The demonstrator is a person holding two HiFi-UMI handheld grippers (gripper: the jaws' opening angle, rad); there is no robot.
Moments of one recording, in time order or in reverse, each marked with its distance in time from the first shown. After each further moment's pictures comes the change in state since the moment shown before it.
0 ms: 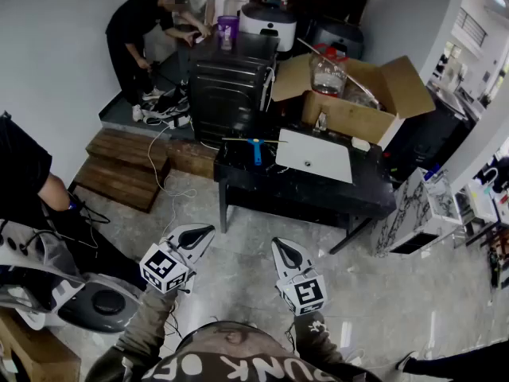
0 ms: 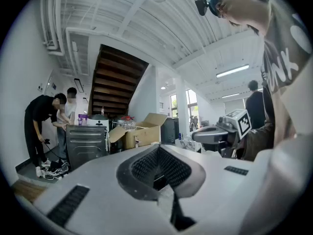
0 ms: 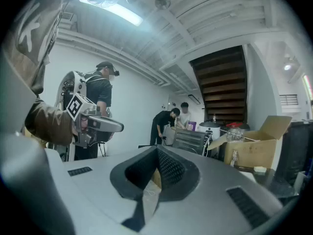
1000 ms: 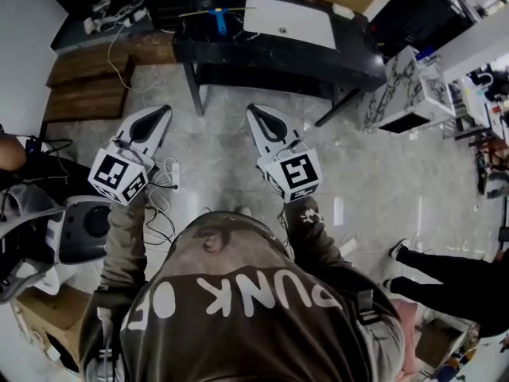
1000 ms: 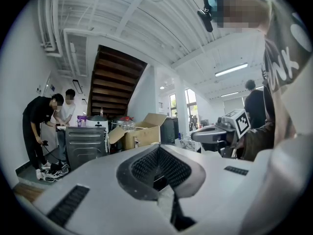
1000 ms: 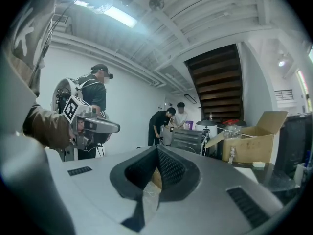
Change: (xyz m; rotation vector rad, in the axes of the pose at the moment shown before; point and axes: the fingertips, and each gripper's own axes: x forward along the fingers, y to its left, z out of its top) left arm 0.005 -0.005 0.015 0.008 -0.007 0.000; right arm -0.007 -0.014 0.003 0.043 -0.007 -0.034
